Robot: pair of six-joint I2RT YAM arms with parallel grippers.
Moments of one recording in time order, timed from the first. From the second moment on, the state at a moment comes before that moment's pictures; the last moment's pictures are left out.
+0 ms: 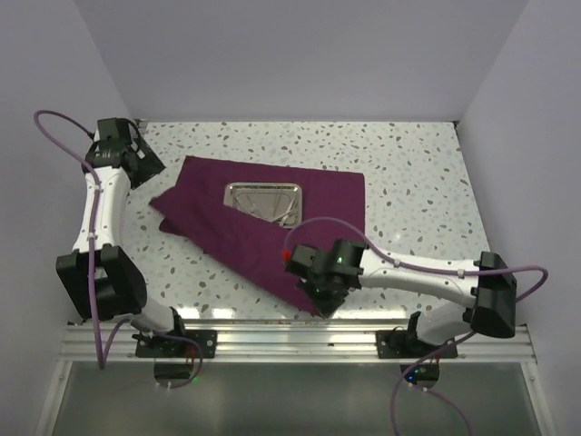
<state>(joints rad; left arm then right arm) 0.22 1.54 1.43 -0.80 -0.20 -0.47 1.17 1.45 1.21 -1.08 -0.03 0.54</state>
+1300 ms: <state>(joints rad) 0.22 1.84 1.33 -0.64 0.00 -0.38 0.32 2.05 1.69 -0.97 0.09 0.60</state>
